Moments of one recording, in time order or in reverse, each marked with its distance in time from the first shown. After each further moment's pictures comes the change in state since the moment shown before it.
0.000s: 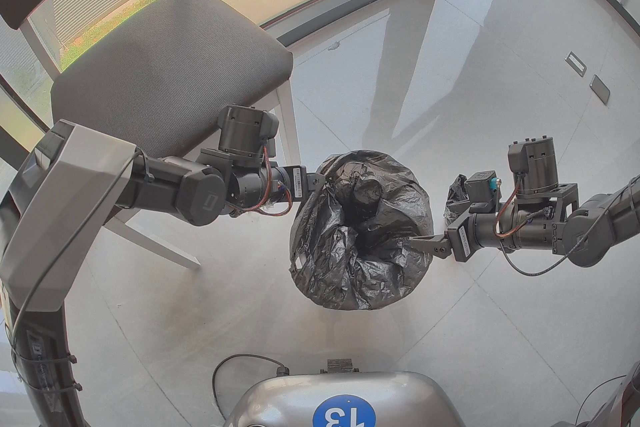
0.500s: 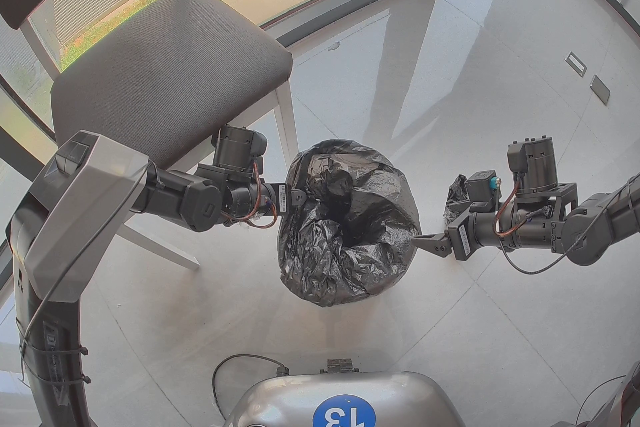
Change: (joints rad) left arm 0.062 0.084 -0.008 0.001 0.001 0.043; right arm -0.009 0.009 -0.006 0.001 0.000 0.003
